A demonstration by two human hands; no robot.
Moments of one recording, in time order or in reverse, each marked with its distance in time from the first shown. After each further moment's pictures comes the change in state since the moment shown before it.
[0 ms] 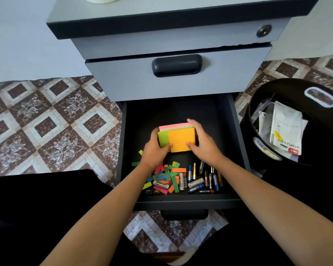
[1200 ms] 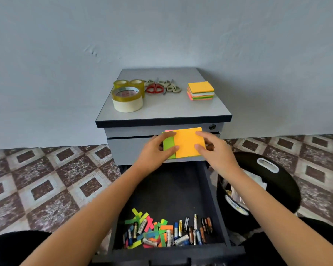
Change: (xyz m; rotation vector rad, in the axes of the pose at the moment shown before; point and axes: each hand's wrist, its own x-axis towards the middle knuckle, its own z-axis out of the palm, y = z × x) left_hand -0.029 0.188 -0.092 0.018 0.050 0.536; right_hand -0.044 -0.167 -0.156 0.006 0.371 -0.143
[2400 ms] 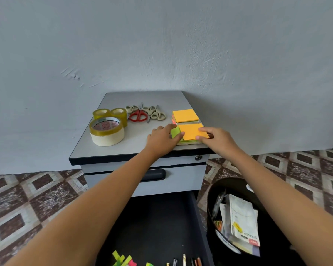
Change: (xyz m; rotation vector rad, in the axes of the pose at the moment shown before) left_hand 0.145 0.061 0.016 0.428 0.002 -0.001; right_hand 0.127 -0.001 -0.076 -0.313 -0.013 0.033
